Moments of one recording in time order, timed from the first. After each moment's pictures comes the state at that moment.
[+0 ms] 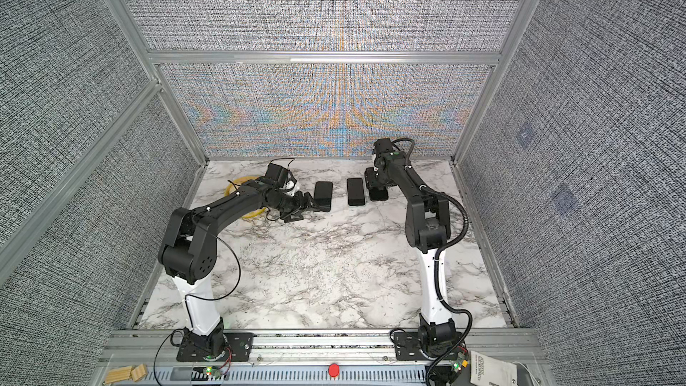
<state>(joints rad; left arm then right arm) -0.41 1.97 1.46 -0.58 0.58 -0.64 0.19 2.37 2.14 -0.91 0.01 0.03</state>
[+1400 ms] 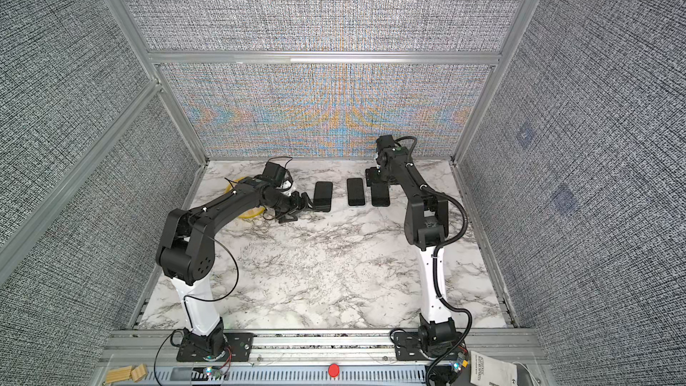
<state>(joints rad) -0.40 1.90 1.44 -0.67 0.52 -0.59 0.20 2.30 2.14 -0.96 0.03 0.06</state>
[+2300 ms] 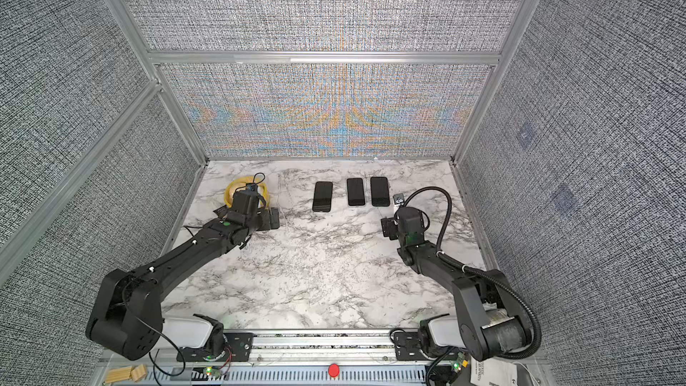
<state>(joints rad) -0.40 1.39 0.84 -0.24 -0.25 -0.27 0.25 1.36 0.52 0.35 0.27 -0.13</state>
